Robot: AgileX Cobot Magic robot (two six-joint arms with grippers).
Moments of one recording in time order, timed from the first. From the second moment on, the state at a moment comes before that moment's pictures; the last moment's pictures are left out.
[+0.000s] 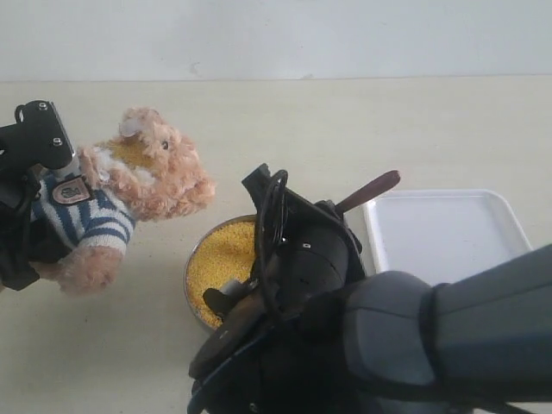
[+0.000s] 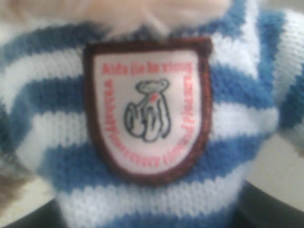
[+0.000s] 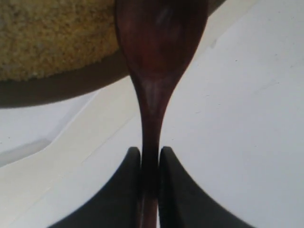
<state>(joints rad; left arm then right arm) -0.15 1.46 -0.74 -0.13 0.61 0.94 1.29 1.89 -0.94 -1.30 1.21 0.01</state>
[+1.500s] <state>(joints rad) -0.15 1.46 -0.74 -0.13 0.61 0.92 1.18 1.89 -1.19 -0.59 1.20 -0.08</state>
